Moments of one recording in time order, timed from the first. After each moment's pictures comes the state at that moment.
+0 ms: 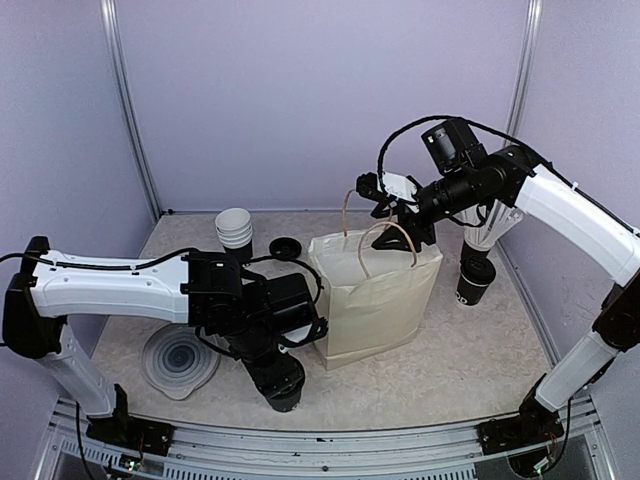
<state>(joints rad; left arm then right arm) -1.27 1.64 1.35 -1.07 -0.08 -0.26 0.67 1.55 1.67 -0.88 -0.39 -0.77</state>
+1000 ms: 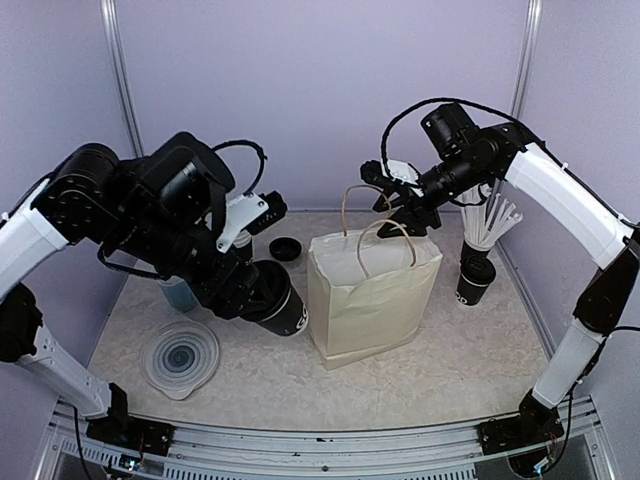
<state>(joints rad) -1.27 1.46 1.79 -1.34 -0.20 -0.32 0.60 1.69 1.91 -1.10 -0.52 -0.90</state>
